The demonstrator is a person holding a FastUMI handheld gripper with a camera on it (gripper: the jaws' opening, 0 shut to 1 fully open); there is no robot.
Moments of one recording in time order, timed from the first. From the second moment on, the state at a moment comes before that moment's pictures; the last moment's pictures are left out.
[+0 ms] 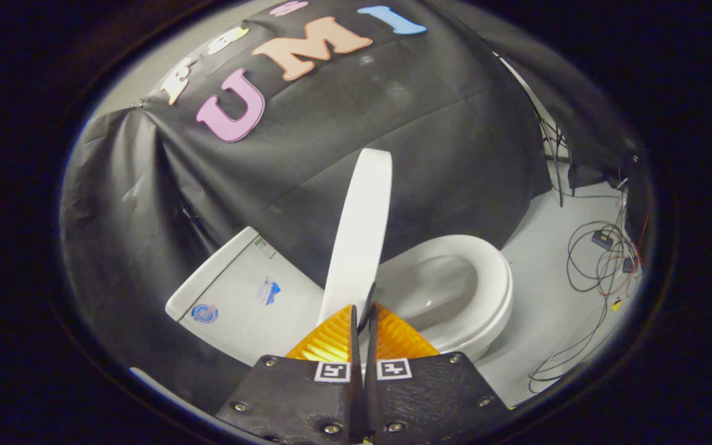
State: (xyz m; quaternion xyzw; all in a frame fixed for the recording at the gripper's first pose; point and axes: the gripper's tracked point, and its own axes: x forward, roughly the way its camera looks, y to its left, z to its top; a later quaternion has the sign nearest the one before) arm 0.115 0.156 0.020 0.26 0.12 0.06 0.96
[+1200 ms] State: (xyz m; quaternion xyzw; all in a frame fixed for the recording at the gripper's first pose) arm 0.110 0.230 0.078 0.11 0.06 0.07 0.99
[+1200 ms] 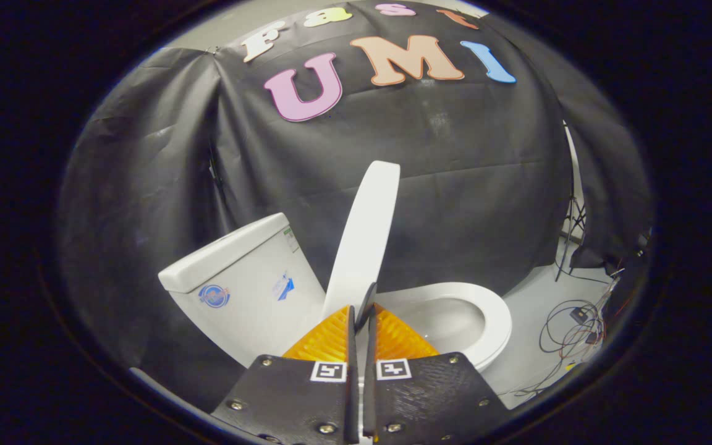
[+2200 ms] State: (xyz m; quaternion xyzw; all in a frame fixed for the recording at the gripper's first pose) arm 0.107 0.312 0.108 0.08 0.03 0.12 0.99
